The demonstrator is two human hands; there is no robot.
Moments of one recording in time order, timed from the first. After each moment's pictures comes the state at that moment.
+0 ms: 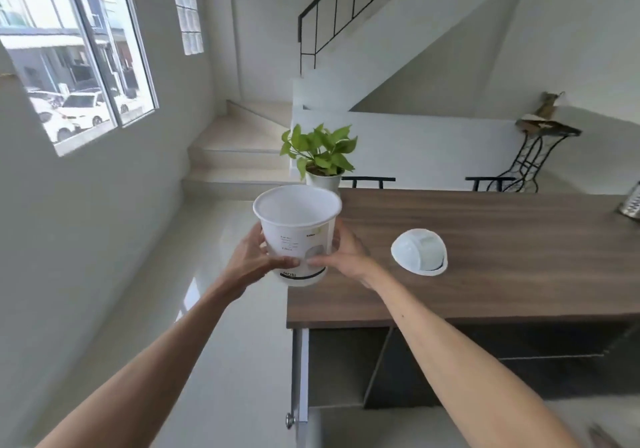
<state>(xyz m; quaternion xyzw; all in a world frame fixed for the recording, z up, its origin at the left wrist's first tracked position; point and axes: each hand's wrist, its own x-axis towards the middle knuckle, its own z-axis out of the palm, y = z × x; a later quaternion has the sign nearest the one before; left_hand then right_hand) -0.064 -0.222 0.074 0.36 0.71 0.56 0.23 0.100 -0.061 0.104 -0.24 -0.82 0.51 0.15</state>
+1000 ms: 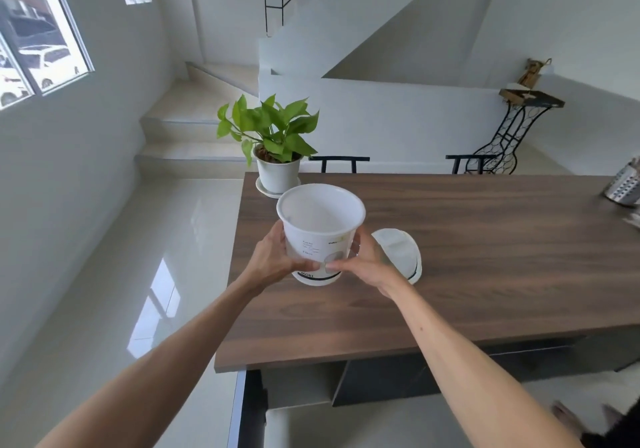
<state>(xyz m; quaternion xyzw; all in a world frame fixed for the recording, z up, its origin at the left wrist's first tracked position) -0.045 -0.018 0.025 0.39 0.74 0.49 0.25 0.131 0.119 0.049 -0.36 -0.78 0.49 0.14</state>
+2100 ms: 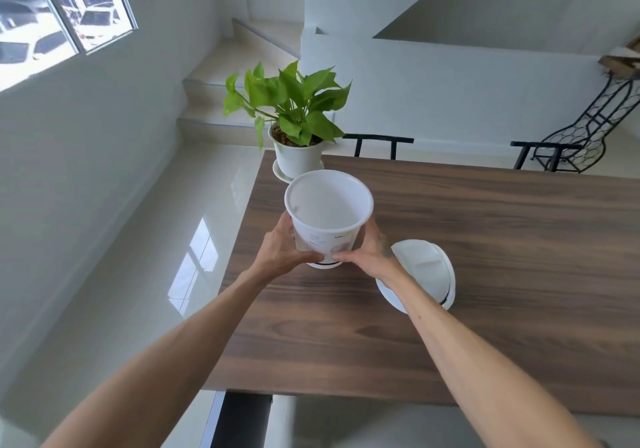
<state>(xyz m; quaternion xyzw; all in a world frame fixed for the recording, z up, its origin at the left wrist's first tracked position) -0.080 0.059 -0.016 0.32 0.82 0.44 0.20 0.061 0.211 0.002 -0.35 -0.82 0.45 0.10</state>
